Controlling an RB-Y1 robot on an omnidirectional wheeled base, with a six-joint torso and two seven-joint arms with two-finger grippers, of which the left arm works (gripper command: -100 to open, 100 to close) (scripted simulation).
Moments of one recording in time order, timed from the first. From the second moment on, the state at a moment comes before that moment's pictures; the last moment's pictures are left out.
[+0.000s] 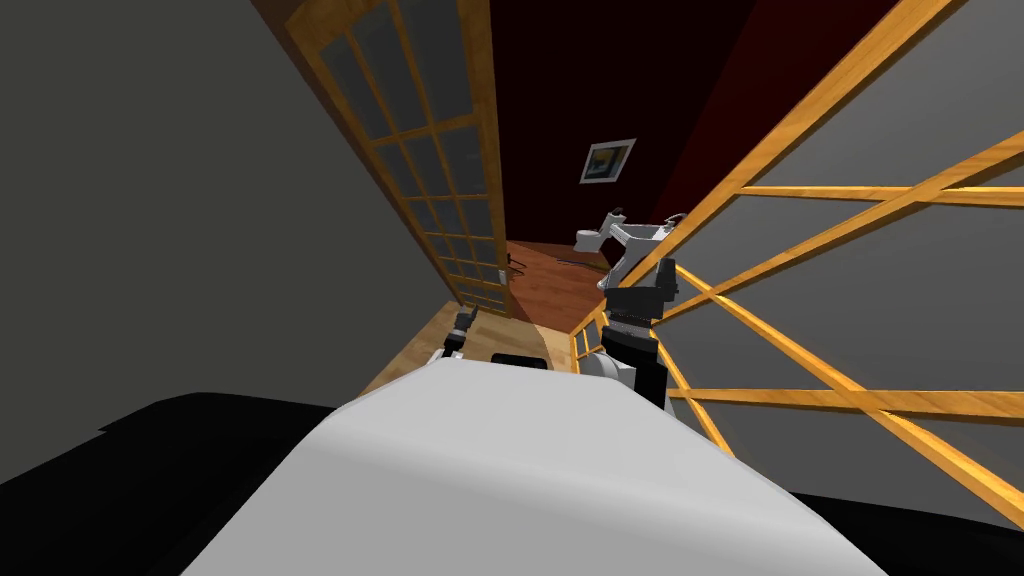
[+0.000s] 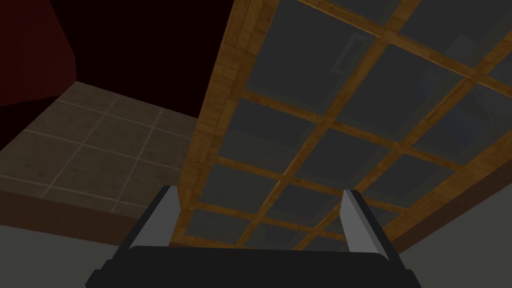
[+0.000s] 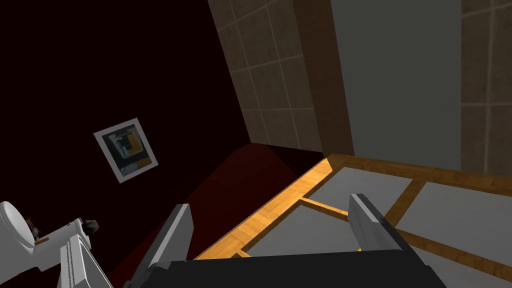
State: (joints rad) arm 0.28 0.20 0.06 -1.27 -0.19 -0.81 -0.79
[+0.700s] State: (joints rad) arm 0.24 0.22 0.06 -1.14 -0.22 -0.86 -0.89
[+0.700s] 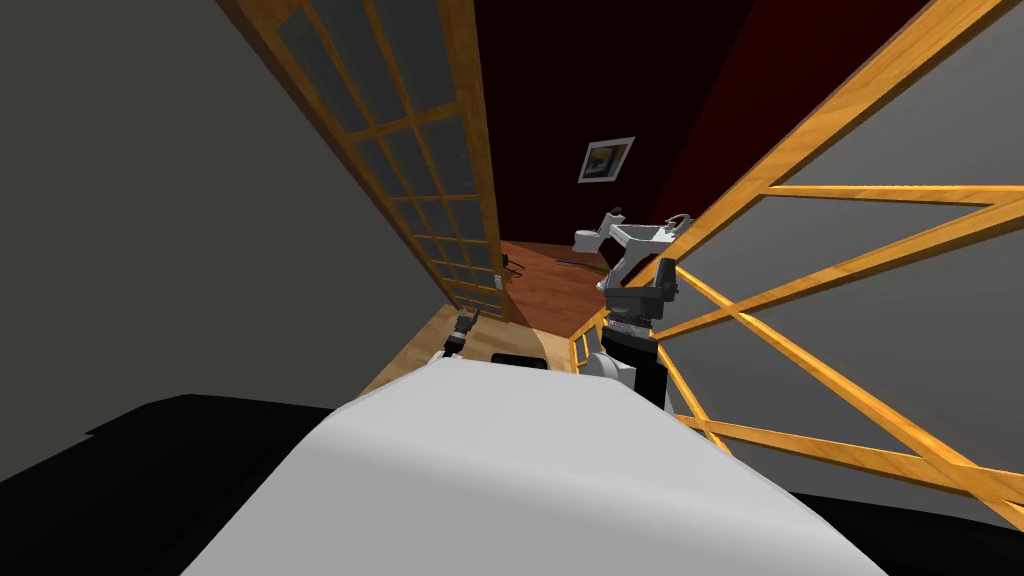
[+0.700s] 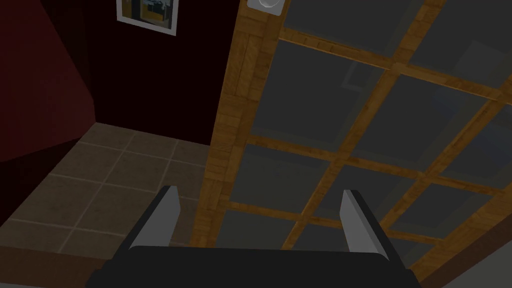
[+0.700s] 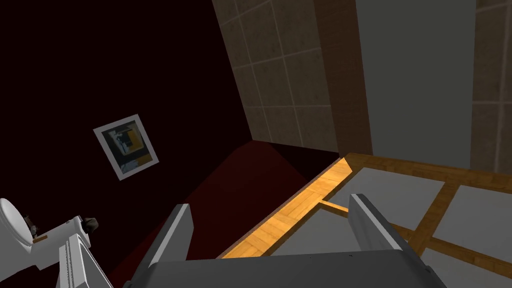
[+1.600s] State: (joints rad) arm 0.20 0.24 0.06 -0.98 -0.25 -0.92 -1.00
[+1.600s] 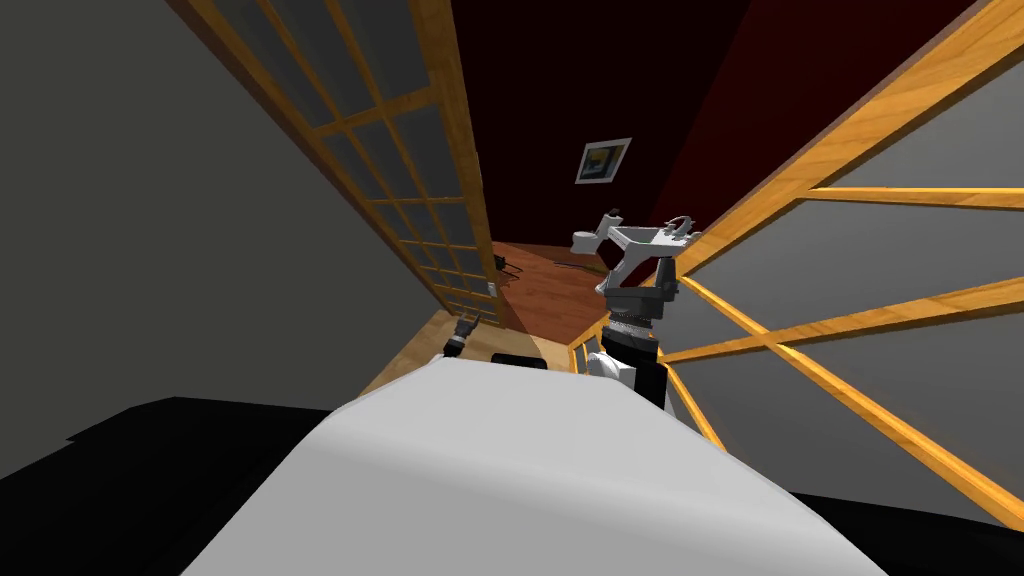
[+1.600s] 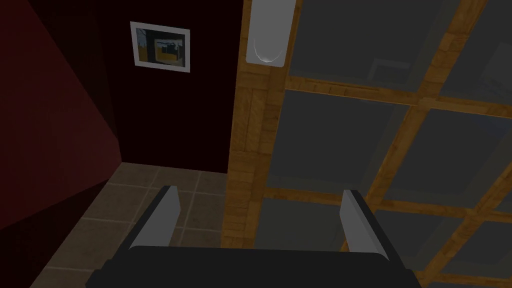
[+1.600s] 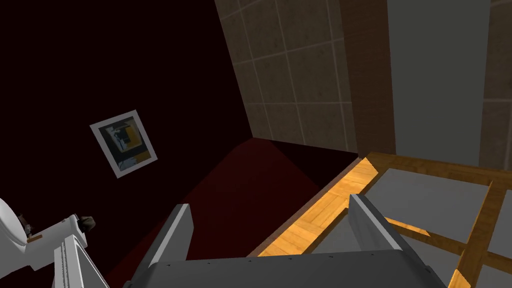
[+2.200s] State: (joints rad) arm 0.17 0.26 0.06 -0.87 -0.27 -0.96 -1.09
